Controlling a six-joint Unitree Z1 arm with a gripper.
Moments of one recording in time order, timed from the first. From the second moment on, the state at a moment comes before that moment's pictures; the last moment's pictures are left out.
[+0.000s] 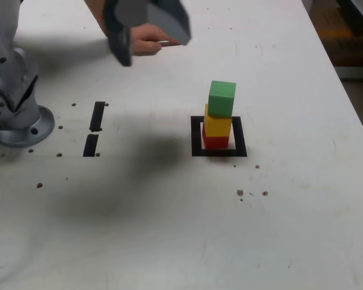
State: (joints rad) arm -0.14 1.48 -1.32 1.36 0.08 -0.14
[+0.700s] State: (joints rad) arm -0.14 1.41 -0.82 0.98 -0.08 -0.16
